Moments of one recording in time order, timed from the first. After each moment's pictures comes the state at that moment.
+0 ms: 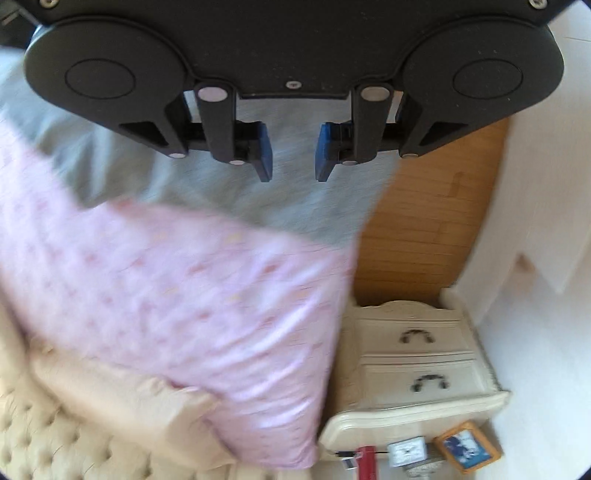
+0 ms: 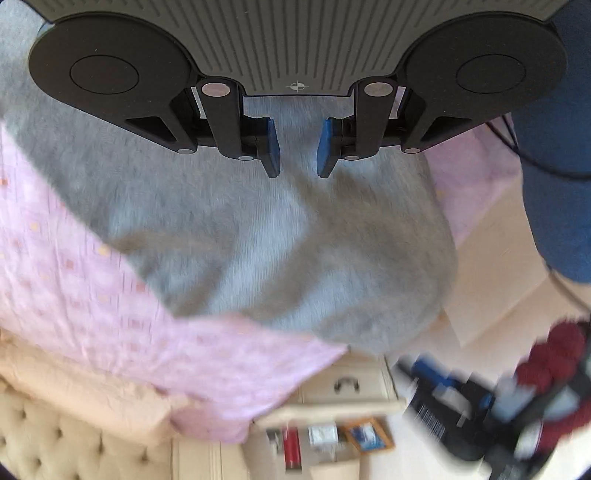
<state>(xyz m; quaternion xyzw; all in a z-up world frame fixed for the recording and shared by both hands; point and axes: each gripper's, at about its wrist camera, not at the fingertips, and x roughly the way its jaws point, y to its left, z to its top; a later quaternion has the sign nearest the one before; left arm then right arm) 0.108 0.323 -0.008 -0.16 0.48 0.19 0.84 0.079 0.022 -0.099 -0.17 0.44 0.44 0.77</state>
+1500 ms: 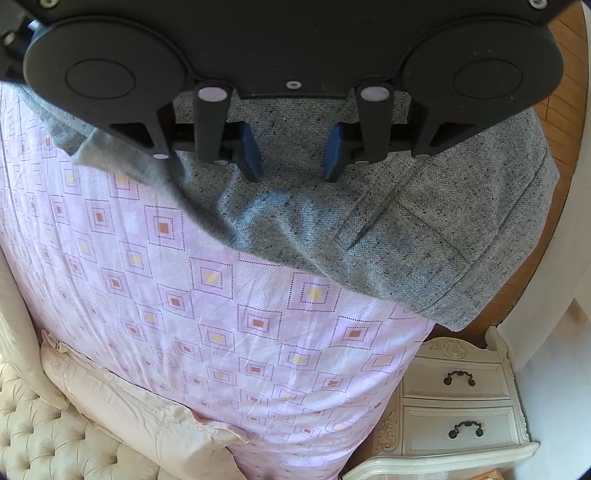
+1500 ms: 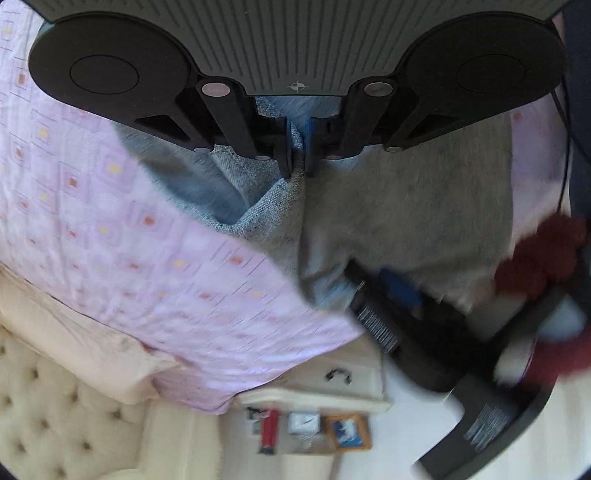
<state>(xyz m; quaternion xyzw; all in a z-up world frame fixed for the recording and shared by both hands) 0.125 0.275 -0.089 -0.22 0.47 0.16 0.84 0.131 0.034 -0.079 -0.19 0.33 0.46 0.80</state>
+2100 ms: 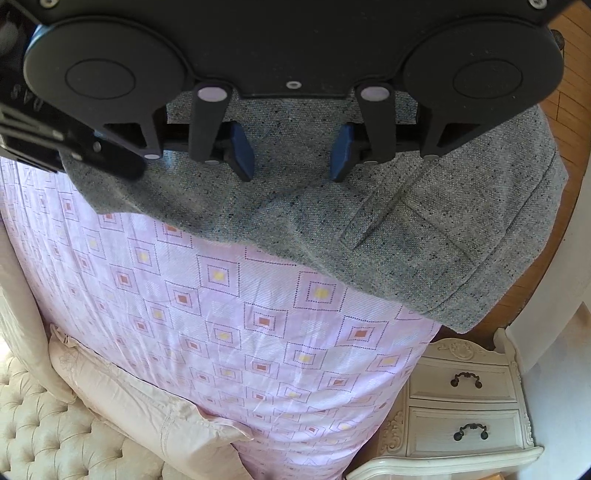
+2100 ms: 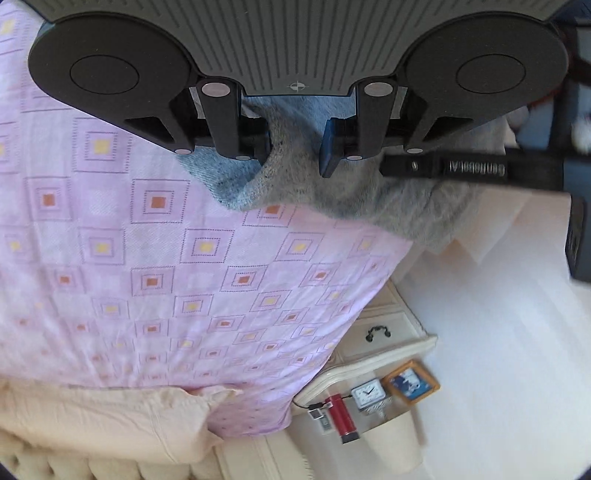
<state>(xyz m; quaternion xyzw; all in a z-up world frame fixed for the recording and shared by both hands) 0.123 0.276 -0.090 -0.23 0.46 0.15 0.84 0.219 0.048 -0.094 0.00 0.44 0.44 0.78</state>
